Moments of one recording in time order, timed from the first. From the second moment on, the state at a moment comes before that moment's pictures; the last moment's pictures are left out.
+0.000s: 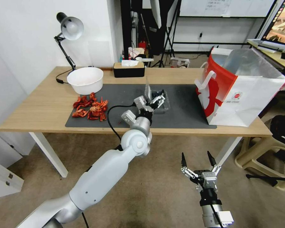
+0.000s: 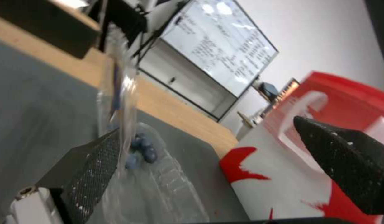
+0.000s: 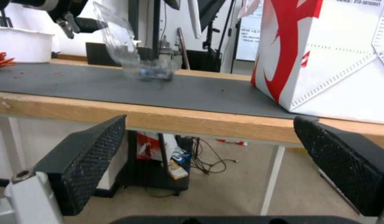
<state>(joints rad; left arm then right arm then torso) 0.63 -1.29 0.29 -1.63 -1.12 -0.20 -0.35 -1.76 1.34 0.40 1.99 -0.02 0.43 0.22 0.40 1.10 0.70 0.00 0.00</state>
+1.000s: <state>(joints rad) 0.46 -1.32 0.46 -1.43 -1.05 -0.20 -0.19 -1.76 1.33 0.41 1.99 -0.02 0.43 0.24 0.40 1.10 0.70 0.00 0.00</state>
